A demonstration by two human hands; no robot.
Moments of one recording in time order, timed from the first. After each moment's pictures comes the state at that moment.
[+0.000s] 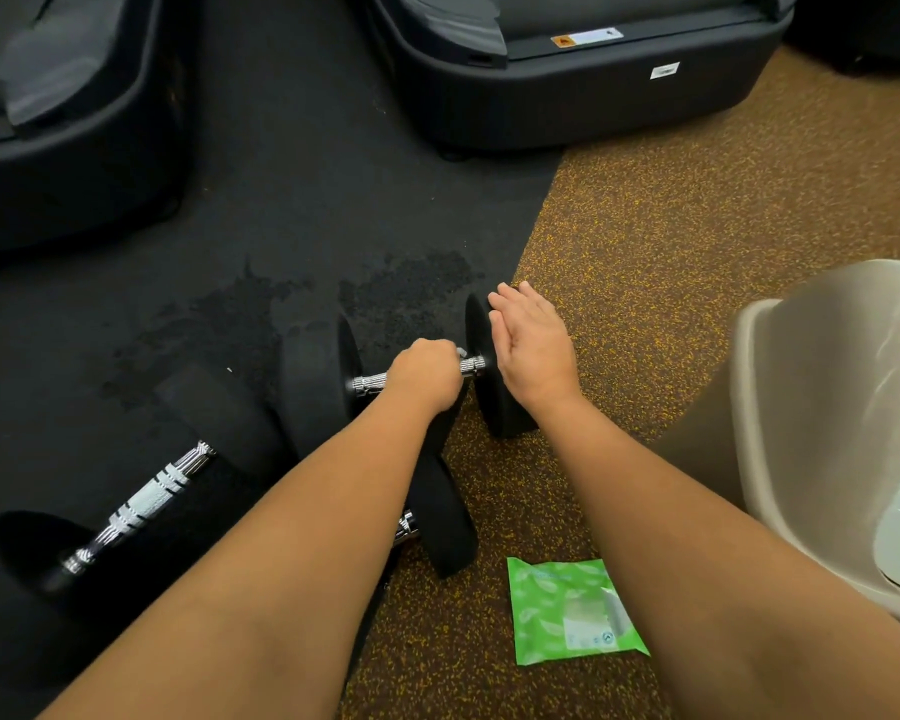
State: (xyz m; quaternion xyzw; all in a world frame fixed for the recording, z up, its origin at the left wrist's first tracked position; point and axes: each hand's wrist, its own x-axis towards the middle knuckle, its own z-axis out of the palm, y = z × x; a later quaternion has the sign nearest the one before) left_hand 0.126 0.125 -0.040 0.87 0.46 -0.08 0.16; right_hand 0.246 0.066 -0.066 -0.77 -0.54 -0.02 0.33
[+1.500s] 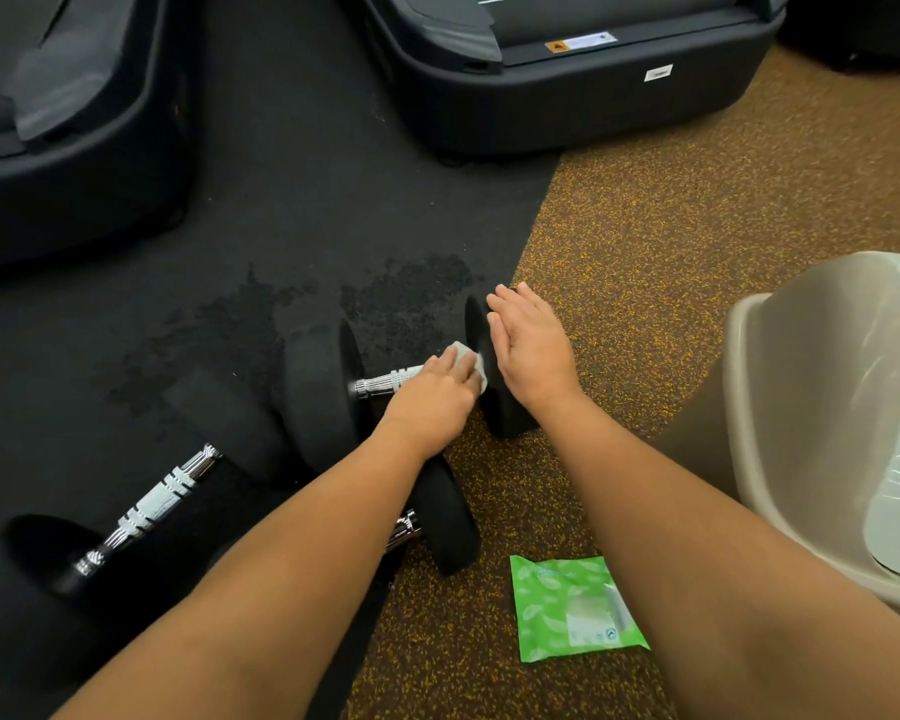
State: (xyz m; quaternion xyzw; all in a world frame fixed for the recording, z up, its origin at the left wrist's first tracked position) left_hand 0.106 0.102 -0.051 0.96 0.24 -0.11 -0.02; right_hand 0.247 0.062 -0.063 -0.78 -0.55 0.00 0.31
